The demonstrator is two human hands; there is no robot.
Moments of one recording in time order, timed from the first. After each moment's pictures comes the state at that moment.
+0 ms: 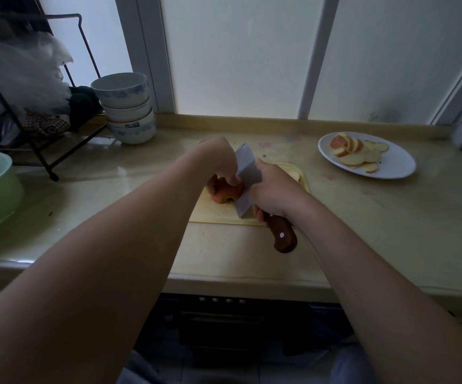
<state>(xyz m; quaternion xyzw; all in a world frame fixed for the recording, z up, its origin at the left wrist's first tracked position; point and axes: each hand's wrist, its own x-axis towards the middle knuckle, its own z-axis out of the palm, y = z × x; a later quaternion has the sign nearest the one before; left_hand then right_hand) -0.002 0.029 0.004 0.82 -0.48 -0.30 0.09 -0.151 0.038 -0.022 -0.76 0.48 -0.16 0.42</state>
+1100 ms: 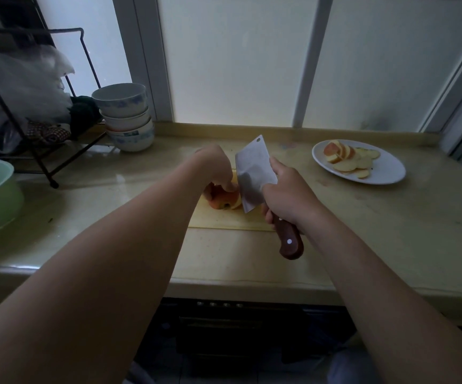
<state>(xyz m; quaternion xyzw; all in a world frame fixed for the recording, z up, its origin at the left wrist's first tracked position) -0.004 0.039 0.007 0.82 -0.48 -0.29 0.11 -0.174 0.048 -0.017 -0.71 0.50 -0.25 0.43</state>
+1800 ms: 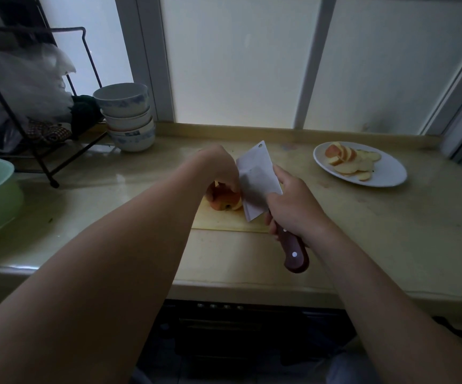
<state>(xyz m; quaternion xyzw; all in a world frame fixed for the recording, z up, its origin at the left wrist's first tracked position) -0.010 0.039 0.013 0.82 -0.48 -0.30 0.10 -0.181 0.053 -0.030 -0.70 0.48 -0.28 0.45</state>
